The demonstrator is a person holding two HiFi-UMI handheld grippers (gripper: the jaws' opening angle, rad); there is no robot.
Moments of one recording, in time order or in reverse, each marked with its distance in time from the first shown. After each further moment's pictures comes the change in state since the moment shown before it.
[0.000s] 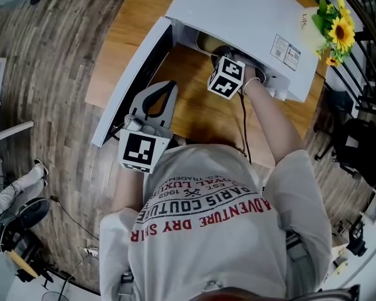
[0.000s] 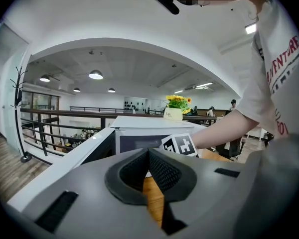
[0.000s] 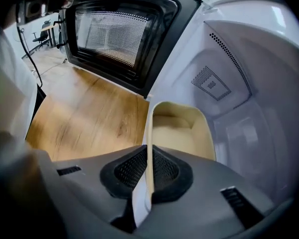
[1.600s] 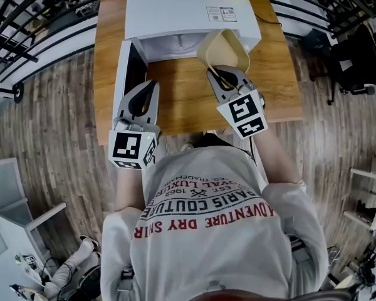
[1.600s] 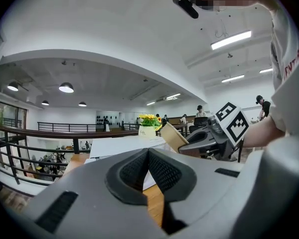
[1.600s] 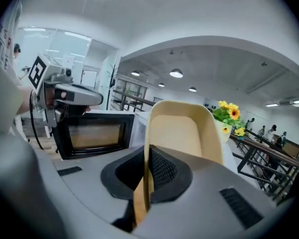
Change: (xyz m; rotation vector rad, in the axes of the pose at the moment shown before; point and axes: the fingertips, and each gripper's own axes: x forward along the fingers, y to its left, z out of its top) left arm -0.045 -0.021 0.050 0.162 -0.160 -0.311; right arm -0.259 0.052 0.022 0.804 -0.468 -0.487
